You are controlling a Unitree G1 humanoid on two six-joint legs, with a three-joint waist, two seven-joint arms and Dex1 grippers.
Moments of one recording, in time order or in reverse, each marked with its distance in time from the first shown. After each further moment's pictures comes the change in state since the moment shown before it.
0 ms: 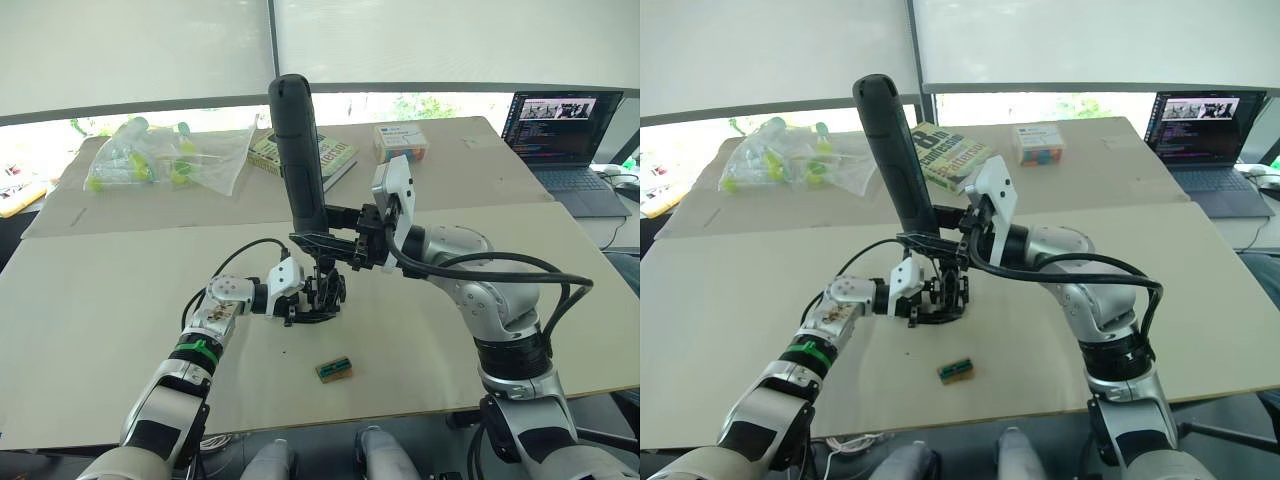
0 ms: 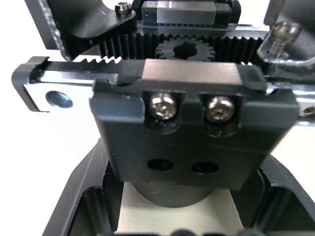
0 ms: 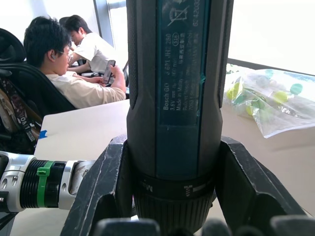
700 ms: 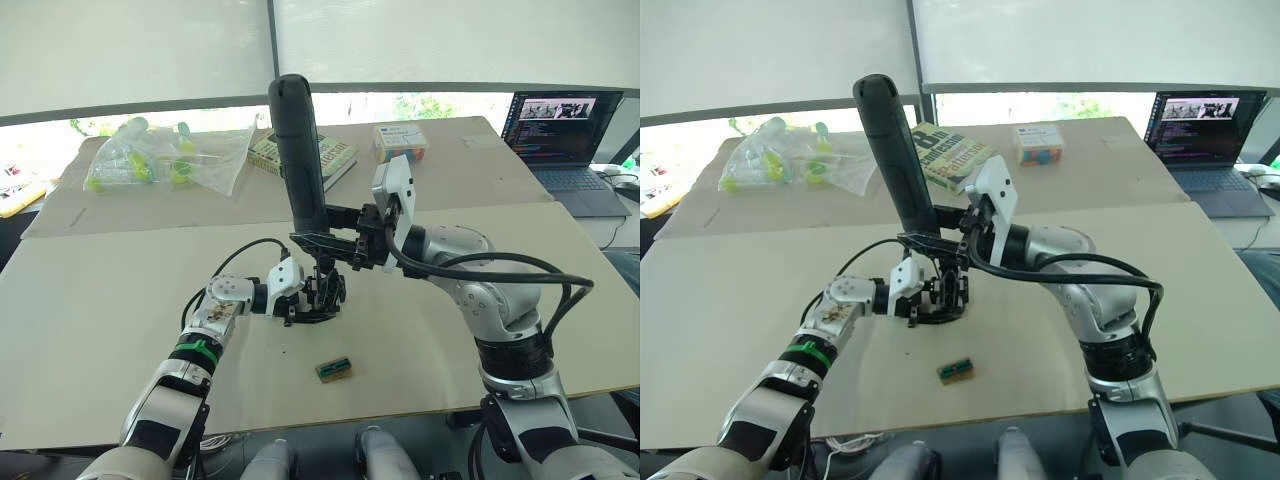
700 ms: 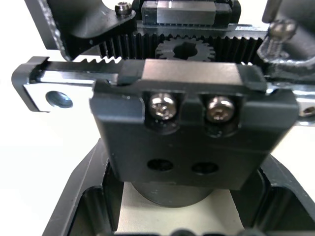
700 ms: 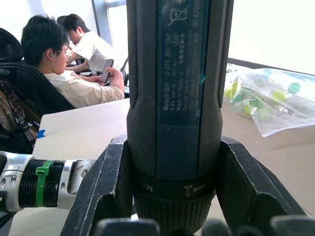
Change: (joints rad) left arm 0.000 0.001 0.000 0.000 0.000 0.000 0.000; right arm 0.000 -0.003 0.000 -0.008 0.002 0.010 -0.011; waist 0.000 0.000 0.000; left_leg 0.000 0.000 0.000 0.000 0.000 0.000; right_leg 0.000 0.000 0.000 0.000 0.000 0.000
